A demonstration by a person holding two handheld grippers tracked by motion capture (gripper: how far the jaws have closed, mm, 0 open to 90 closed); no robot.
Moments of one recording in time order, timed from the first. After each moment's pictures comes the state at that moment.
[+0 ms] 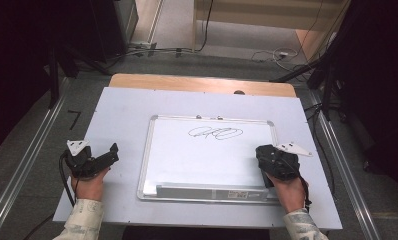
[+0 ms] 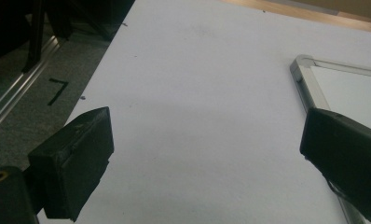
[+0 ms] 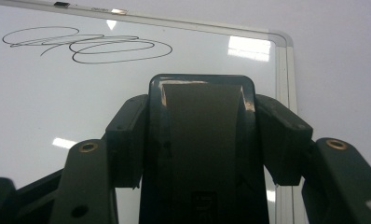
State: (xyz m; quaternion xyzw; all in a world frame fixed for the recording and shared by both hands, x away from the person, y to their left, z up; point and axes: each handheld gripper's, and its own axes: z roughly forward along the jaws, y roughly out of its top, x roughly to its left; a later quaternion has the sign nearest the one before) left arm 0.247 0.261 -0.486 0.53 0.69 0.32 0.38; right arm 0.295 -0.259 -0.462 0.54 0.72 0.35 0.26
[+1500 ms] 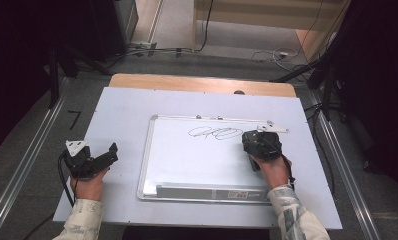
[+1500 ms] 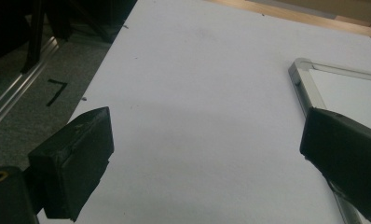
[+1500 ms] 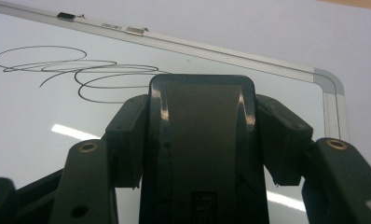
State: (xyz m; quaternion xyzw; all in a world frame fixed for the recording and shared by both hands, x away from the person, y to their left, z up) left arm 0.245 0.262 -0.485 0.53 0.69 0.32 0.38; right arm 0.350 -0.218 -0.458 0.53 0.75 0.33 0.25
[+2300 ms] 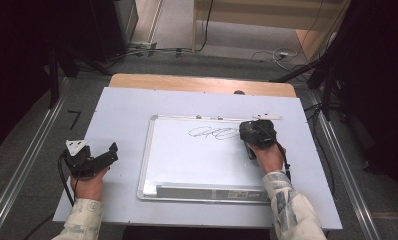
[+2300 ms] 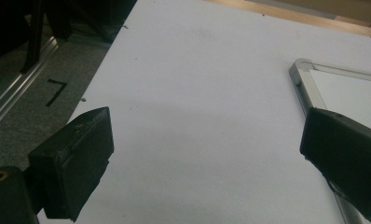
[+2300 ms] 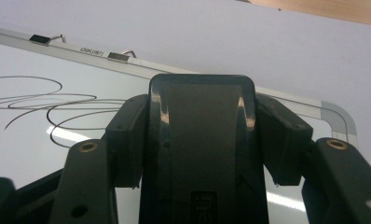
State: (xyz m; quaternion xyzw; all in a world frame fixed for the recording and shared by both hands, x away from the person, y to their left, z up) left arm 0.247 0.262 -0.485 0.53 0.69 0.32 0.38; right arm 0.390 -0.209 -0.460 0.53 0.74 0.32 0.25
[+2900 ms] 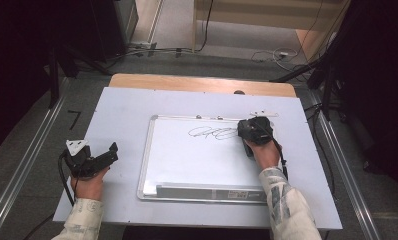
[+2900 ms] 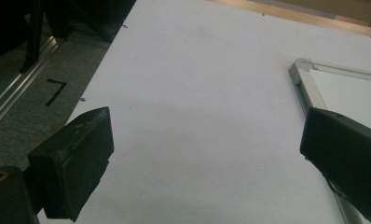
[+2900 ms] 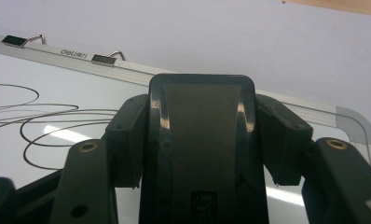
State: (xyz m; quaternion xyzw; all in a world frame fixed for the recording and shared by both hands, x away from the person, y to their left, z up) left arm 0.247 0.263 -0.486 0.53 0.69 0.32 0.38; right arm 0.408 -0.204 -0.473 0.54 0.74 0.31 0.25
